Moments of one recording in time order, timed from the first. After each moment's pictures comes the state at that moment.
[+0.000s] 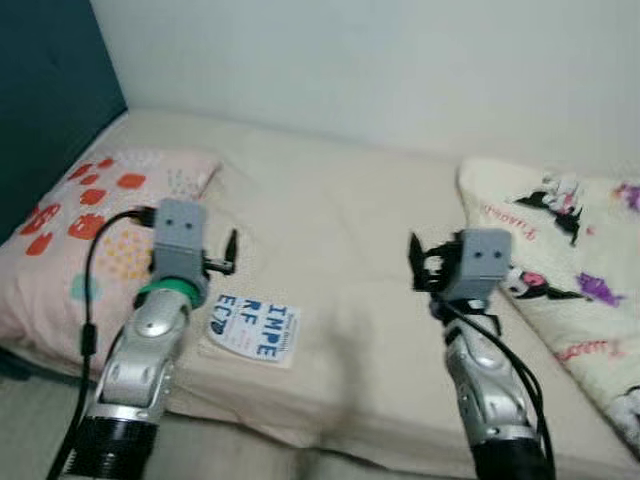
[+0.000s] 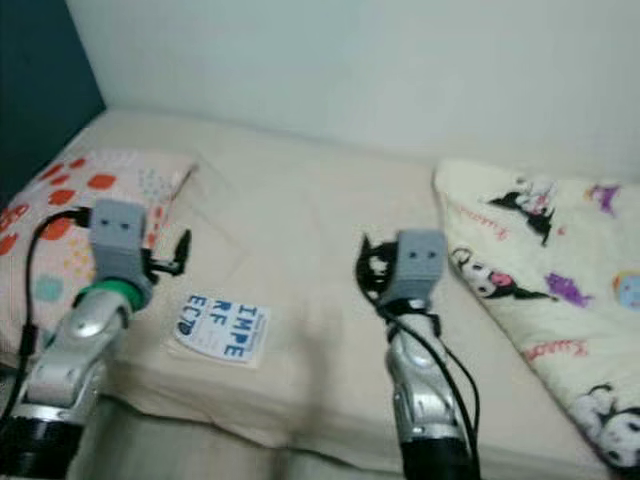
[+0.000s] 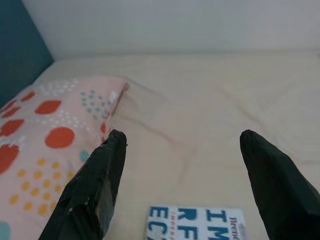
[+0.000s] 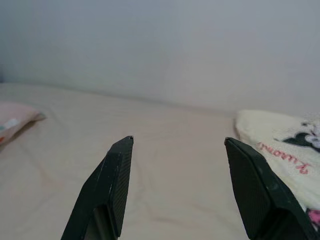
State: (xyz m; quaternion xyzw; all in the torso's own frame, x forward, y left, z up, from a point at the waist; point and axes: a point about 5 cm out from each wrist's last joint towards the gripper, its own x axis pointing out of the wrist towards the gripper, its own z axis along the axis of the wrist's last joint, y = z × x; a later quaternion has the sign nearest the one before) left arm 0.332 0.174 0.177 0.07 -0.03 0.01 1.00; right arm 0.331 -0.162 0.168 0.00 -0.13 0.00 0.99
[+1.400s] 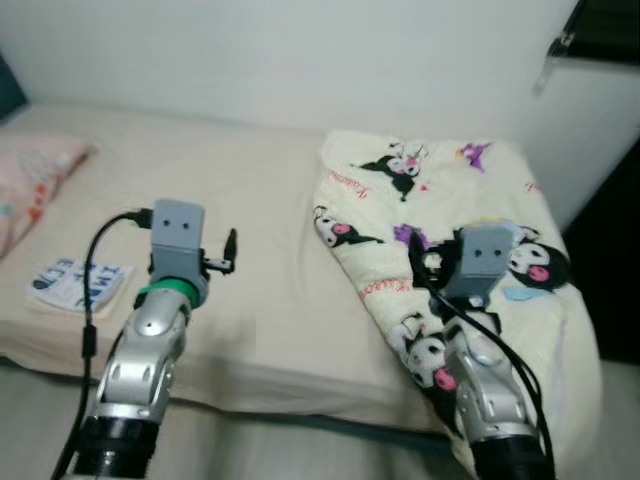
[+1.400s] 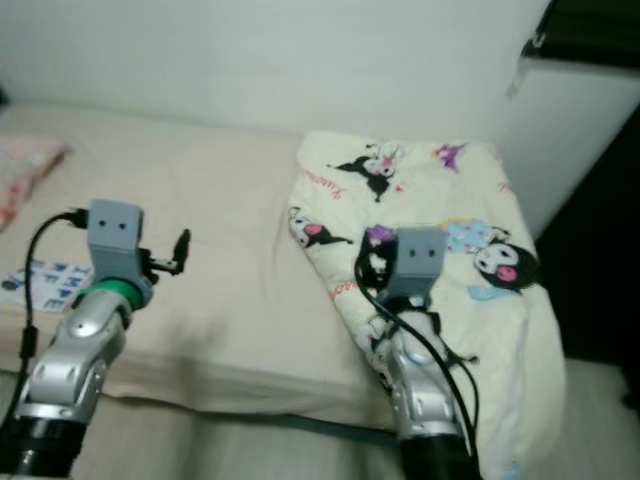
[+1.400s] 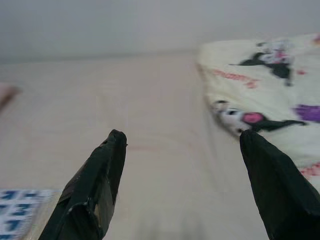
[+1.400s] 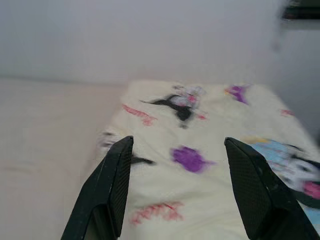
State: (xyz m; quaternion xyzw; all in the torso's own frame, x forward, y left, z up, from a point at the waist) left arm 0.335 0.169 0.177 0.05 -0.03 0.01 1.00; right arm 0.330 -0.169 0.159 -0.01 -0.12 -0.01 0.99
